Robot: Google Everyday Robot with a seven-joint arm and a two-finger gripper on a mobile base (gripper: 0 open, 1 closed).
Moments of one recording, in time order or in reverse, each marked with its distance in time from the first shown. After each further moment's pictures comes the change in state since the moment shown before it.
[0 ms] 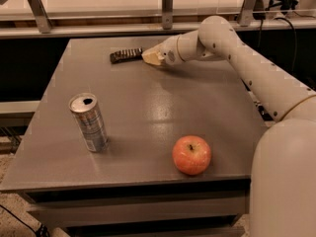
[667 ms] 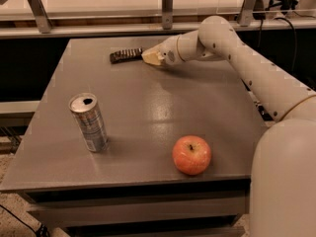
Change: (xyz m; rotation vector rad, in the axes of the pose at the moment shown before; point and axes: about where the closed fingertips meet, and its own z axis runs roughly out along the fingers) arm 0.000 0.000 0.000 0.000 0.000 0.000
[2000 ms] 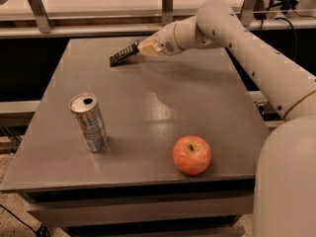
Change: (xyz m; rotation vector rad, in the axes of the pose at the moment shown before) arm -0.042 0.015 -0.019 0.010 0.013 -0.158
